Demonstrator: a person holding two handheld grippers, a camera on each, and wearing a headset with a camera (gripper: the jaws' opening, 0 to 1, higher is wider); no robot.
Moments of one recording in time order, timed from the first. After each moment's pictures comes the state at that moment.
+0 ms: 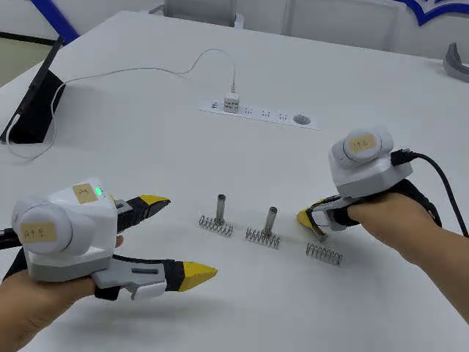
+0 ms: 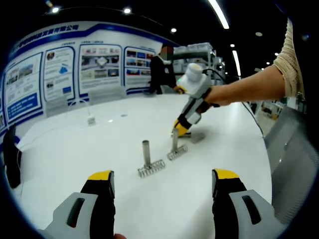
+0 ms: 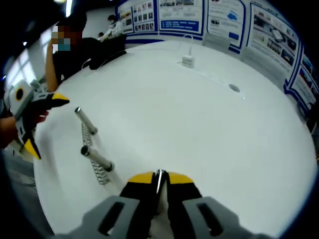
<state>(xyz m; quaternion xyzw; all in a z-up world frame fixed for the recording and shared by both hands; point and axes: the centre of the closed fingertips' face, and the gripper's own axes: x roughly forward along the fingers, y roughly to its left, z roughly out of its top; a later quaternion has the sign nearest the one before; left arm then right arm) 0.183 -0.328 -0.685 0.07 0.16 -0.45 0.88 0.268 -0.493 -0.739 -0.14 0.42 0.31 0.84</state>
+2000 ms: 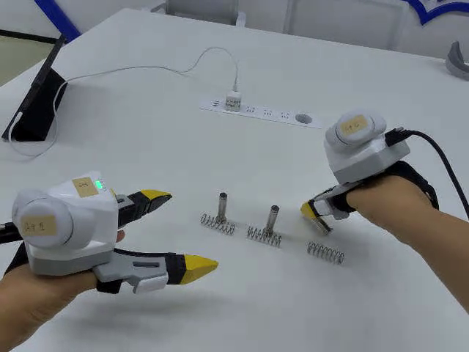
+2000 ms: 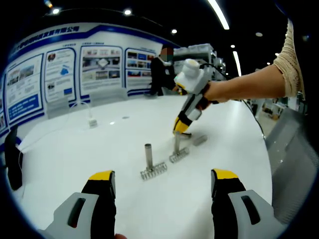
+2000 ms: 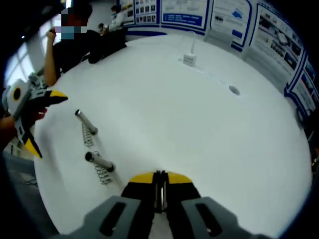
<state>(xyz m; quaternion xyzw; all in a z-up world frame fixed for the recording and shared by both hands) 0.186 -0.326 -0.679 0.07 0.15 -0.45 0.88 0.266 -0.495 -0.720 -0.17 0.44 0.30 0.83</state>
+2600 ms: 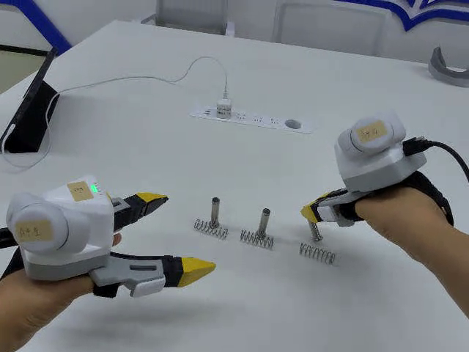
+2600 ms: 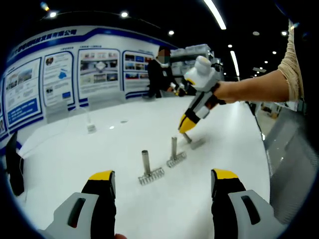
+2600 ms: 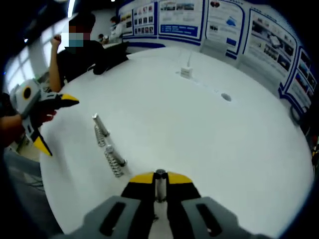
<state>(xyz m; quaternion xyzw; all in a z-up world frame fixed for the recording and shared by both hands) 0.183 -0.331 -0.668 0.07 0.14 -0.45 0.88 0.242 -0.500 -0.696 -0.15 0.40 0.29 0.86</state>
